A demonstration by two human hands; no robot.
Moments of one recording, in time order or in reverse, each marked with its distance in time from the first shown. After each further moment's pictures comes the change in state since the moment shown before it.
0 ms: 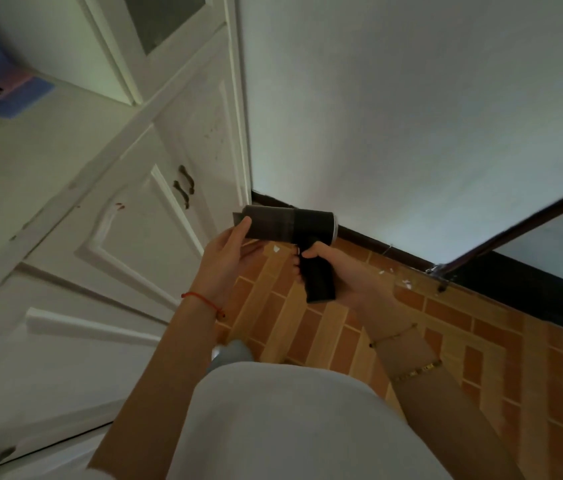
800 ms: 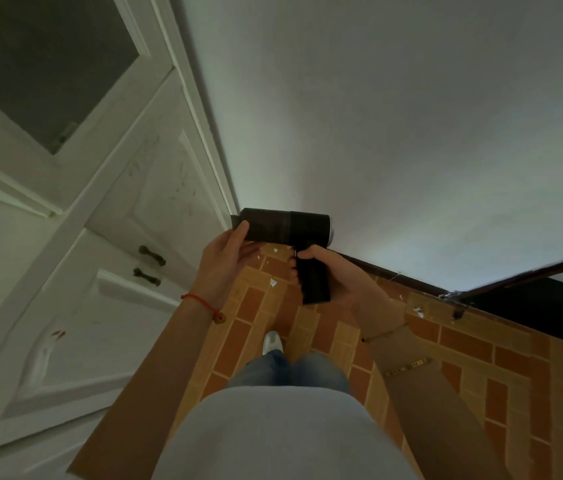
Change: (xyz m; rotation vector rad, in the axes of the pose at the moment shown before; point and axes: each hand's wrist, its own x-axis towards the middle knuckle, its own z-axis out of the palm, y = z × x) left_hand 0.247 0.082 0.087 0.091 -0.029 0.019; right_hand 0.180 -0.173 -0.089 0.167 -0.031 0.063
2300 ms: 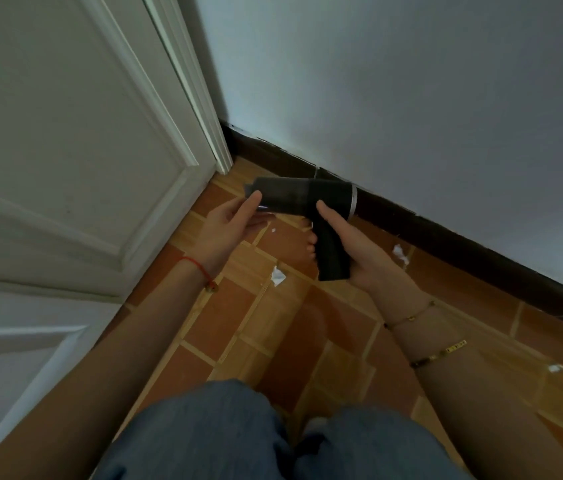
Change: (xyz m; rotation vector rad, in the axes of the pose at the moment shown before) left_hand 0.516 -0.542 -0.093 0.237 0.017 0.085; right_hand 0.558 0.176 -0.425 -0.231 0.085 0.000
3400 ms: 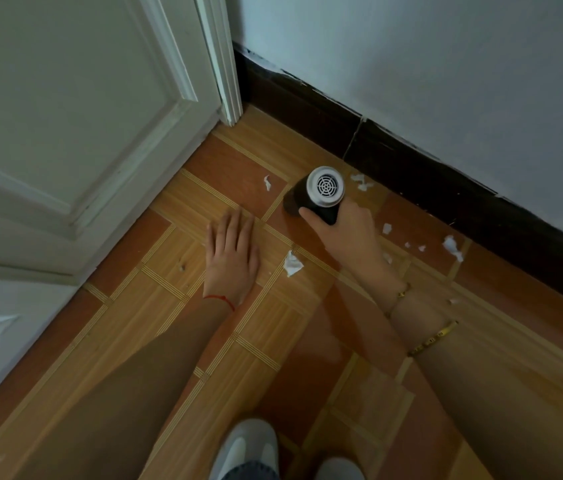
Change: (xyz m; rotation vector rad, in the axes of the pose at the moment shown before) left_hand 0.063 -0.255 -0.022 1.243 0.226 0.324; right_hand 0.145 0.089 -0.030 -1.102 0.550 -0.489
